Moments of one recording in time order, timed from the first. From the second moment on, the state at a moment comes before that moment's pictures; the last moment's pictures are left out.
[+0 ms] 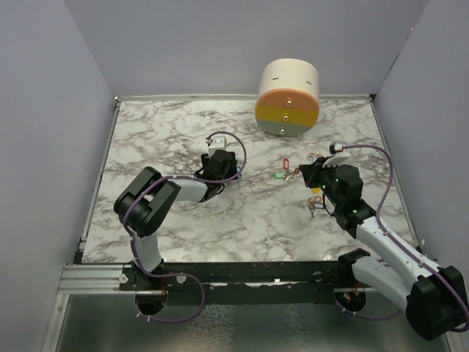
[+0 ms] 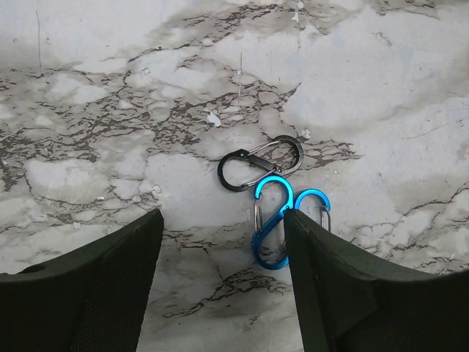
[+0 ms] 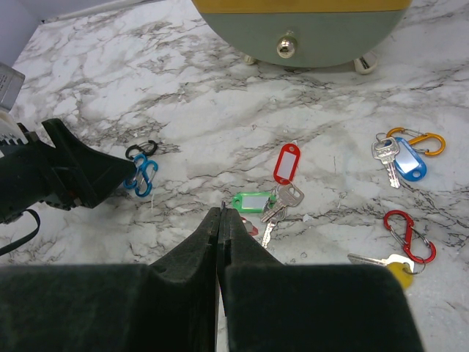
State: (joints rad) left arm -0.62 1.82 0.84 0.36 -0.37 -0.50; right arm 0.36 0.91 0.44 0.26 0.01 0.34
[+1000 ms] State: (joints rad) left arm -0.67 1.85 0.86 0.36 -0.47 -0.50; right arm 0.36 0.91 0.44 0.26 0.01 0.34
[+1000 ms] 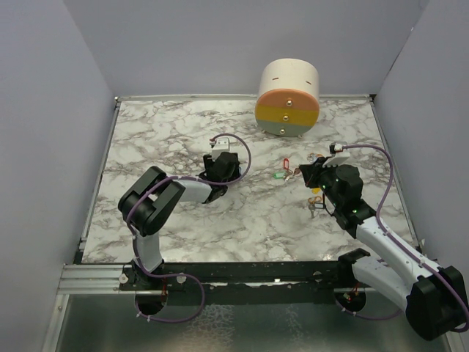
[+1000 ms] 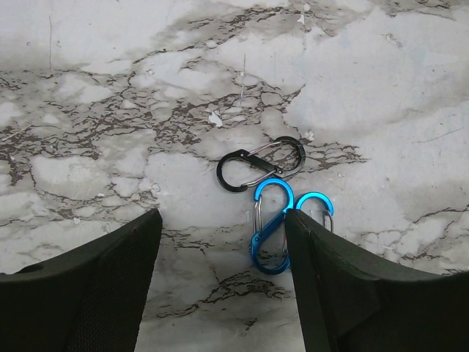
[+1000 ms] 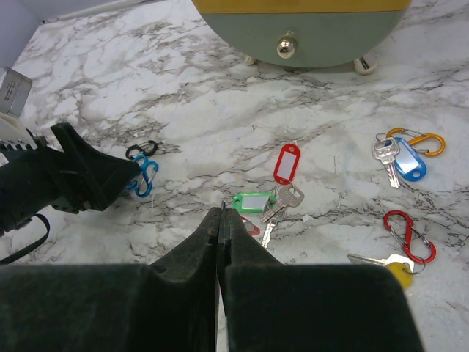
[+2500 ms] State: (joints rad) left arm -0.69 1.80 0.79 0.35 -0.53 -0.48; right arm 0.36 0.89 0.44 0.26 0.01 0.34
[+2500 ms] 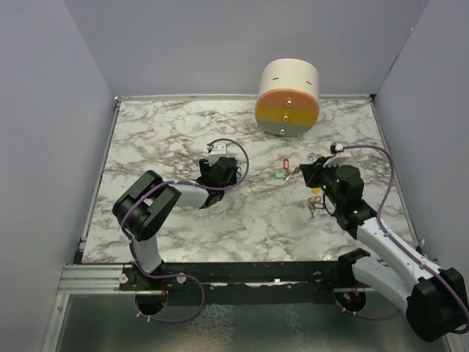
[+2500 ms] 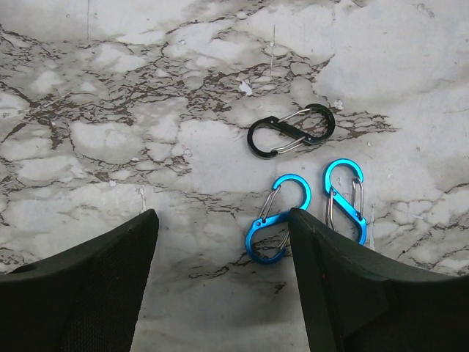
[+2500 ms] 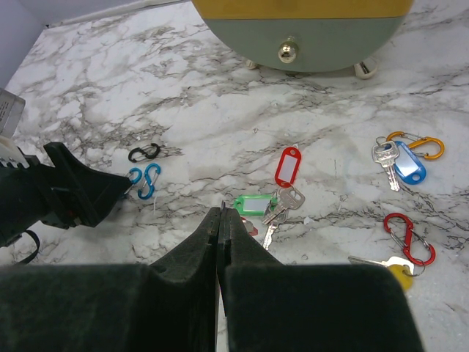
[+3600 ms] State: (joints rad) left arm -0.69 1.64 0.71 0.25 -0.51 -0.46; right arm 0.36 0.89 0.44 0.26 0.01 0.34
